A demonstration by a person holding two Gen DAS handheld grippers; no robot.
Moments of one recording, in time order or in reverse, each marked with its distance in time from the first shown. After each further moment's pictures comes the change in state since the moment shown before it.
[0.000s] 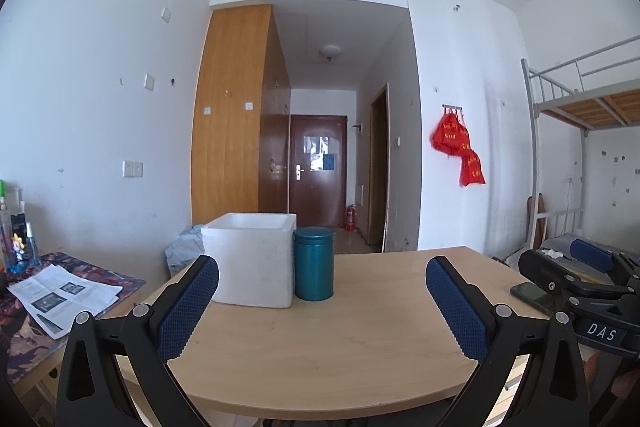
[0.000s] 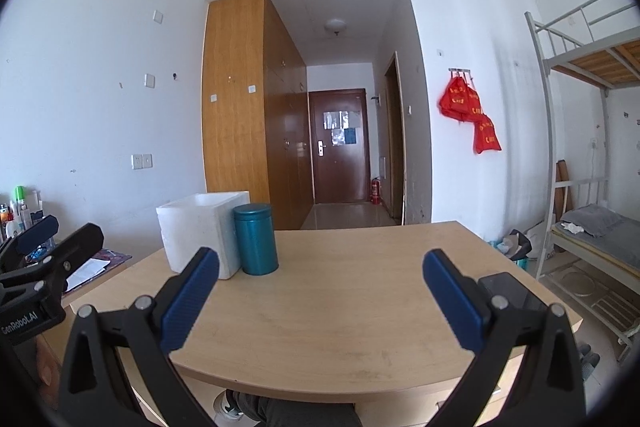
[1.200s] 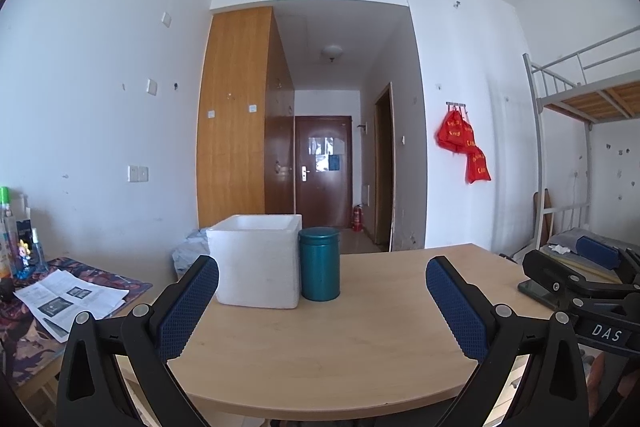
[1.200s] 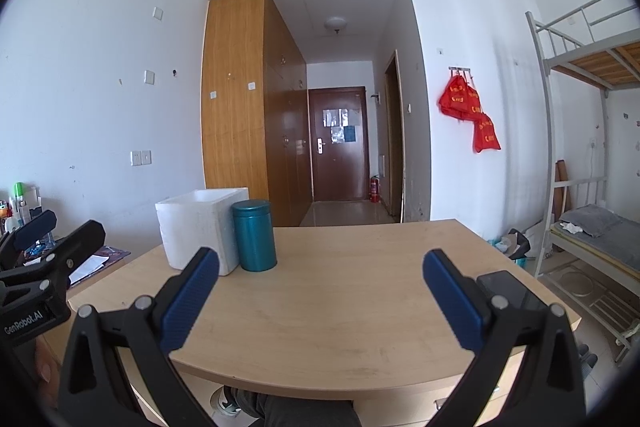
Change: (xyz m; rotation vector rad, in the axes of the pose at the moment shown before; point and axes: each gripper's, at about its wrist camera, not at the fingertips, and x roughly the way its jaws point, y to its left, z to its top) left arm -0.002 -0.005 -0.005 0.020 -0.004 0.028; right arm -0.002 -0.001 -0.001 -0.007 0.010 -0.003
